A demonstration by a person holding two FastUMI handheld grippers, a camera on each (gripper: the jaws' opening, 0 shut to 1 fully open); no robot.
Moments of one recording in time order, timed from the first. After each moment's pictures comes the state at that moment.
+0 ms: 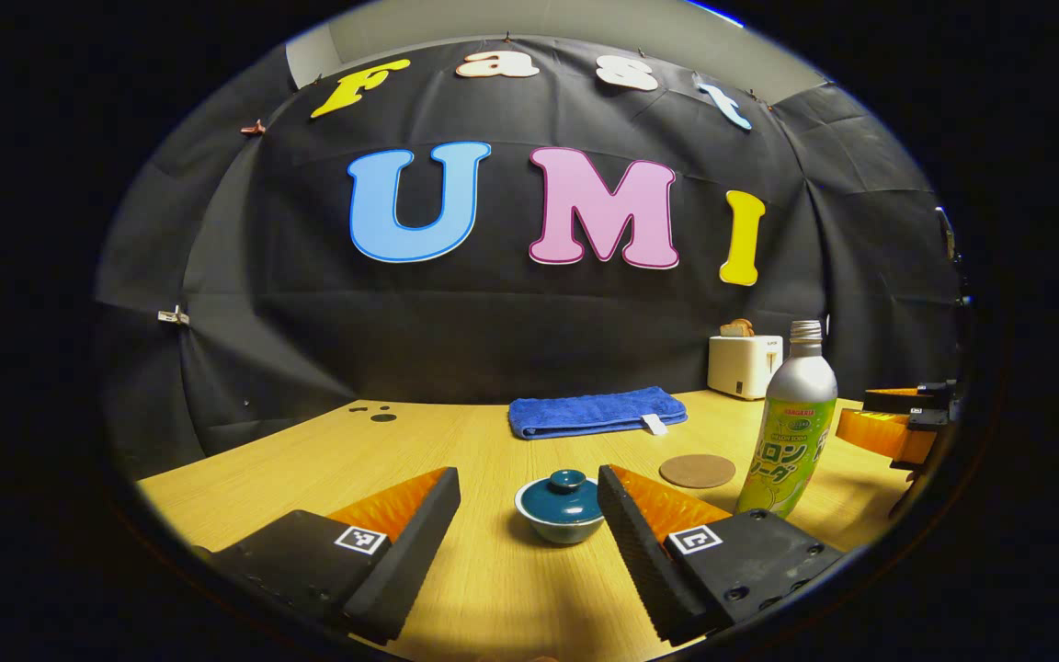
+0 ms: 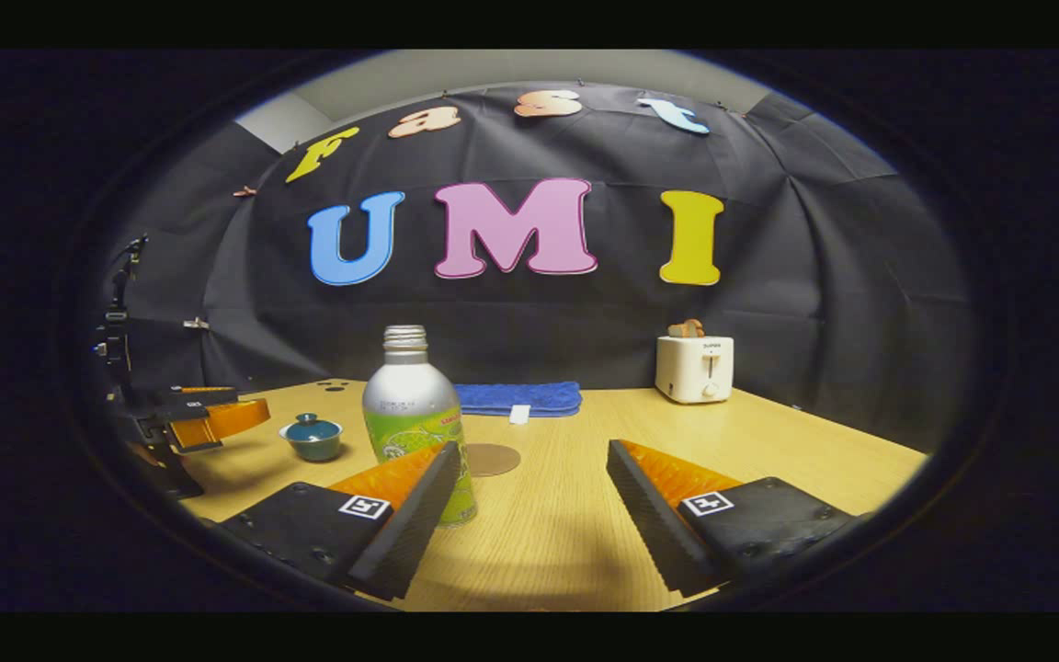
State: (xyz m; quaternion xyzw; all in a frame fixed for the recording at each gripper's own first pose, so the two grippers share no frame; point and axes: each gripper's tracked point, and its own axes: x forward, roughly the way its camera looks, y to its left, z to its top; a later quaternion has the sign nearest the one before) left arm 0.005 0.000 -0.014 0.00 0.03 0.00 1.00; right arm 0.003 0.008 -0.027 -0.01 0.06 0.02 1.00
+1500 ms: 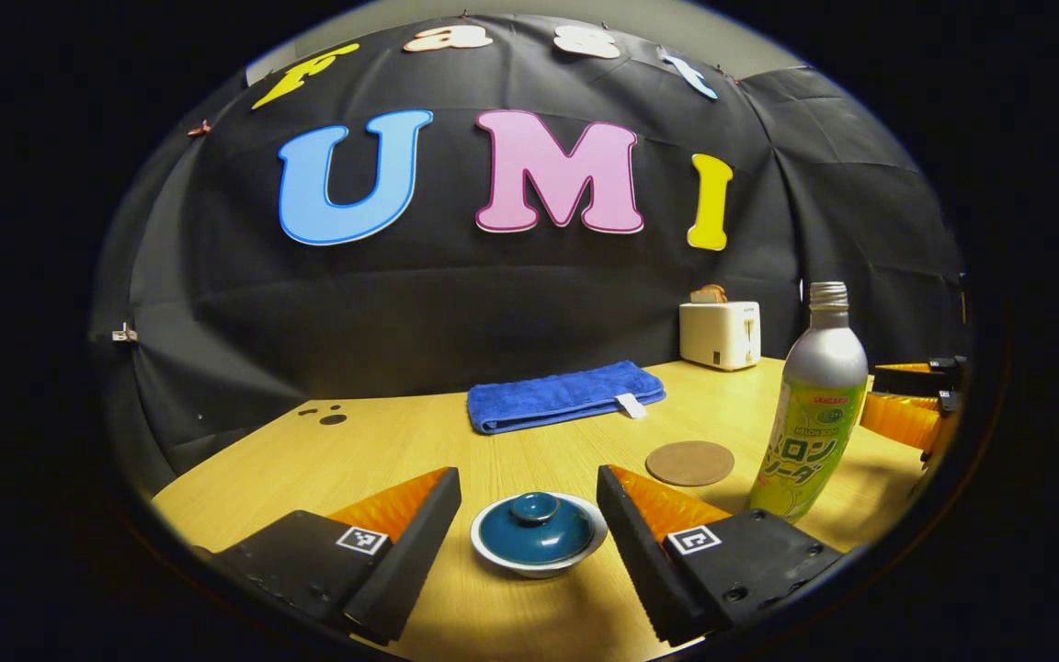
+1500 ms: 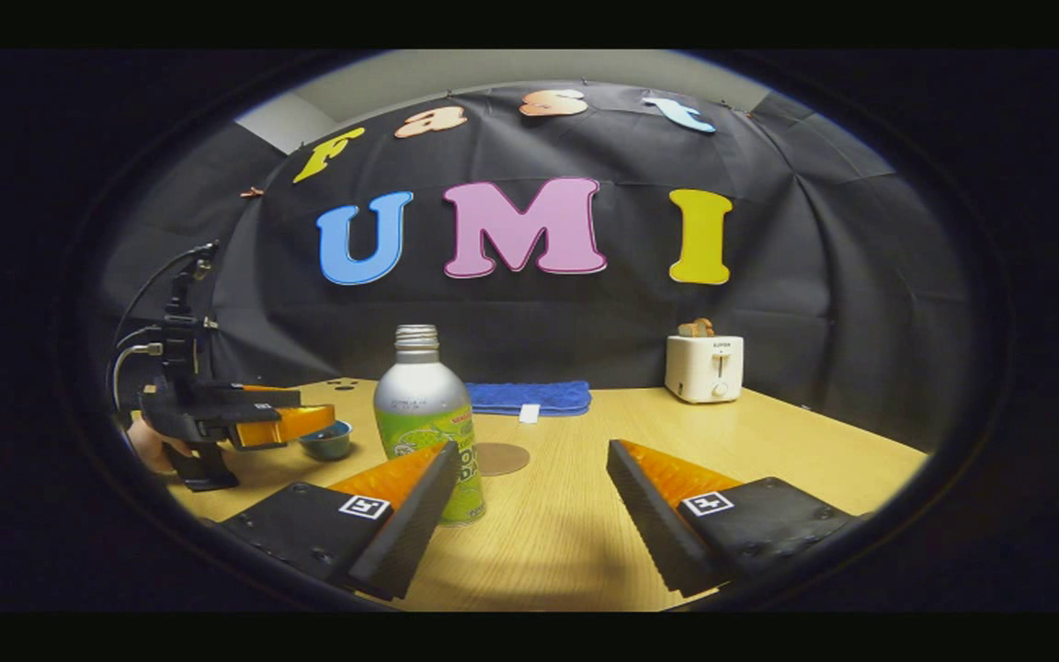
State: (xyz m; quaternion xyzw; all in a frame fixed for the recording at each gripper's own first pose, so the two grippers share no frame) left arm 0.068 -0.031 -0.035 0.04 0.09 -0.07 0.99; right arm 0.003 0.014 -0.030 0.00 0.06 0.03 1.00
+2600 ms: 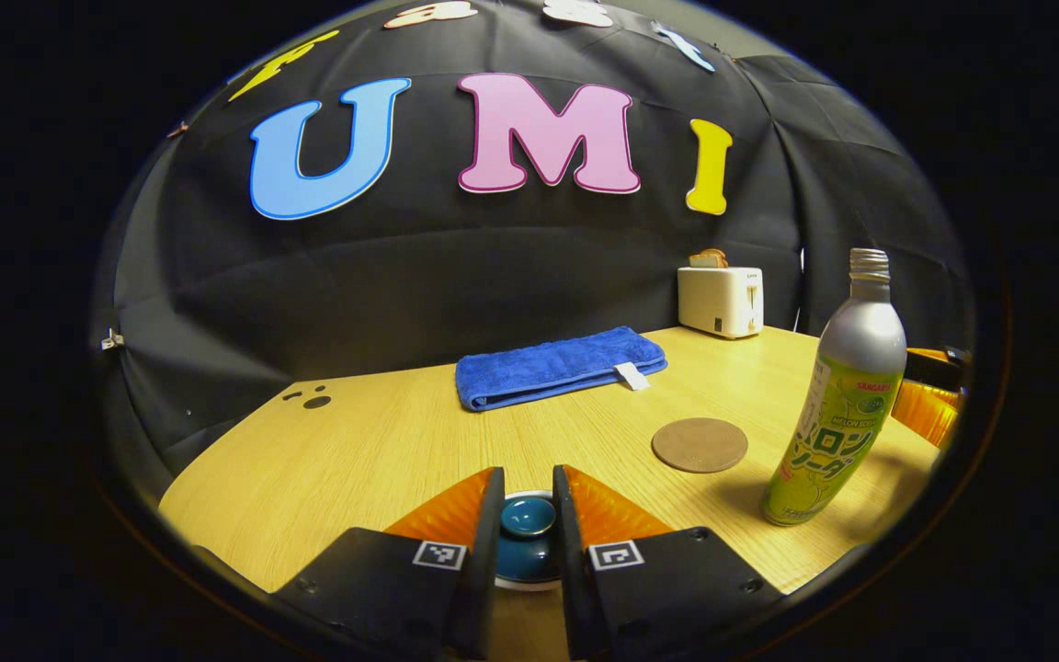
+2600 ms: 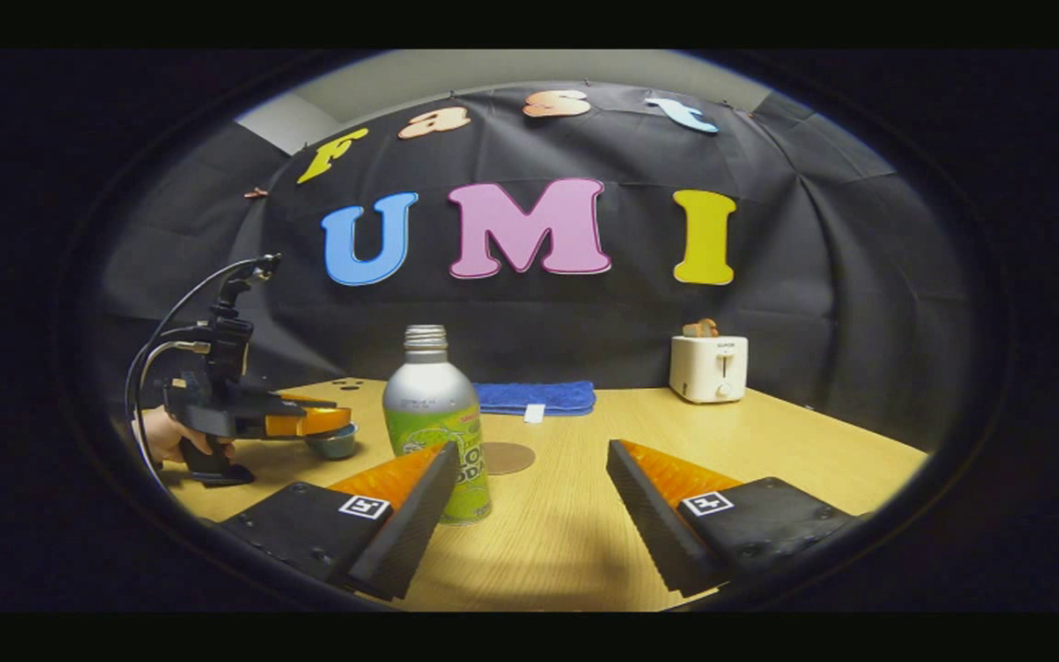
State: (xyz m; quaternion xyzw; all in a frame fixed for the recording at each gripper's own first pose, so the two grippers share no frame) left arm 0.085 -0.034 -0.047 0.04 0.13 -0.07 0.99; right arm -0.003 0.019 -0.028 0.00 0.06 0.04 1.00
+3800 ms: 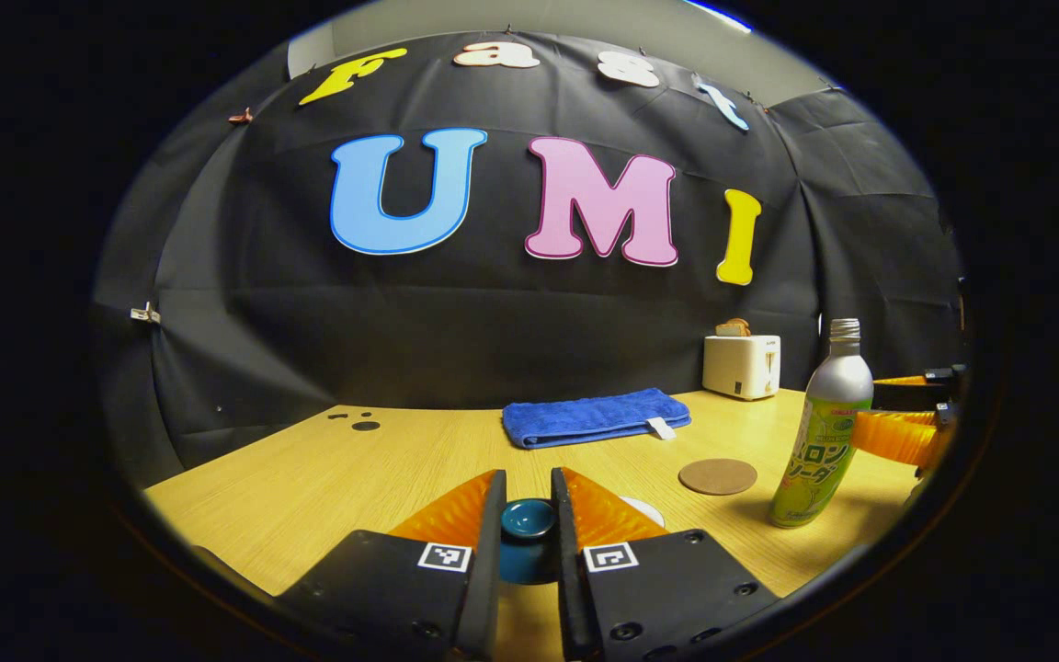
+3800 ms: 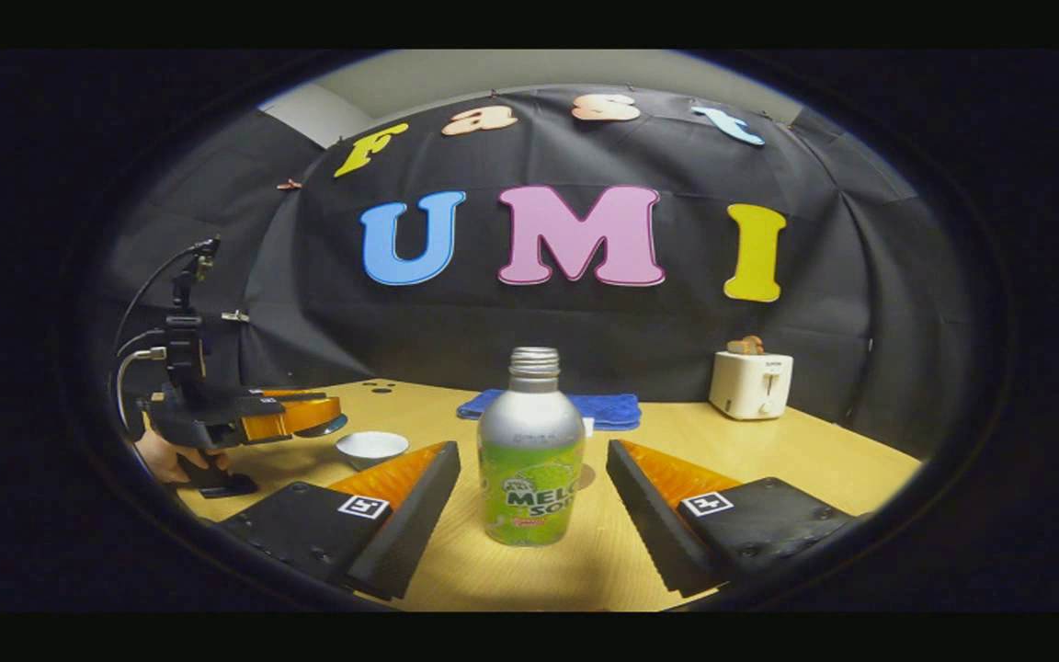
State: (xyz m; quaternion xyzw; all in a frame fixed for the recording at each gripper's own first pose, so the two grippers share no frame) left arm 0.045 0.023 -0.016 0.00 0.03 -0.04 1.00; right arm 0.023 0.090 -0.021 -0.02 0.05 0.08 0.99
